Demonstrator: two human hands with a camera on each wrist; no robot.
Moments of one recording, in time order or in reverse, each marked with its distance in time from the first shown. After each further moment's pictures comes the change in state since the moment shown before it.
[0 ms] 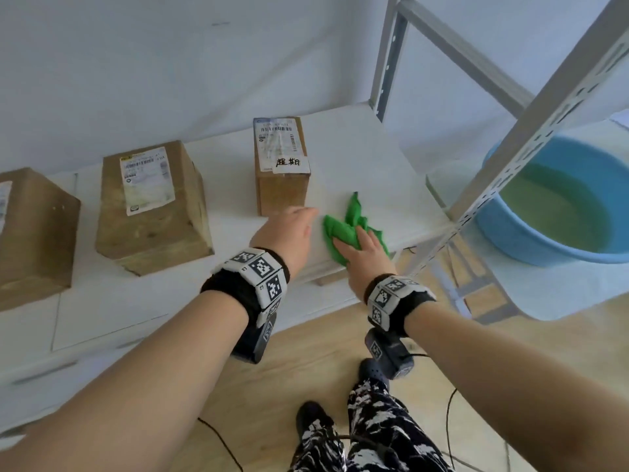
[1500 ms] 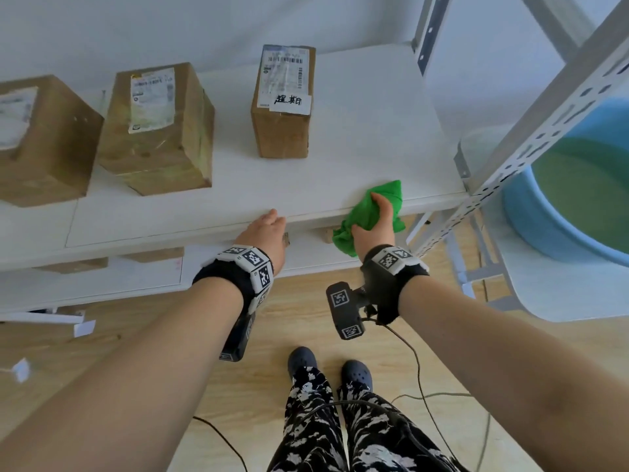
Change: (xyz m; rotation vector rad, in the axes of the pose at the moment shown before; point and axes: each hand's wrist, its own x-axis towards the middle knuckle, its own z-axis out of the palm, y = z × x) left_hand -0.045 -0.001 0.077 0.142 -0.200 -0.374; right_hand -0.016 0.028 0.000 1.073 0.026 0.395
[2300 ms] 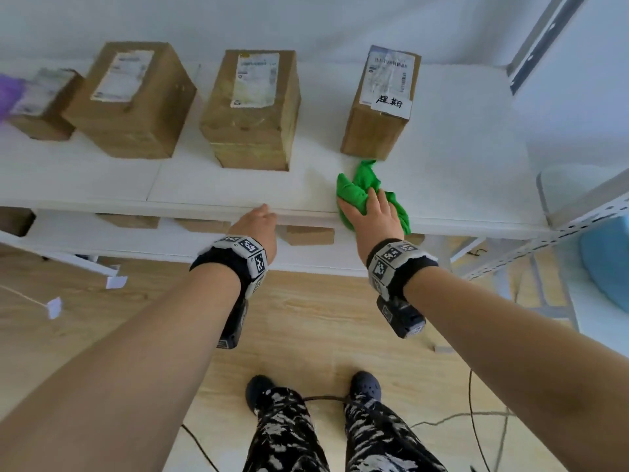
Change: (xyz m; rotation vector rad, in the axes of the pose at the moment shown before) left_hand -0.026 -0.115 0.004 -0.053 0.052 -0.201; right_hand -0.022 -0.028 0.081 -1.316 -0.325 -0.634
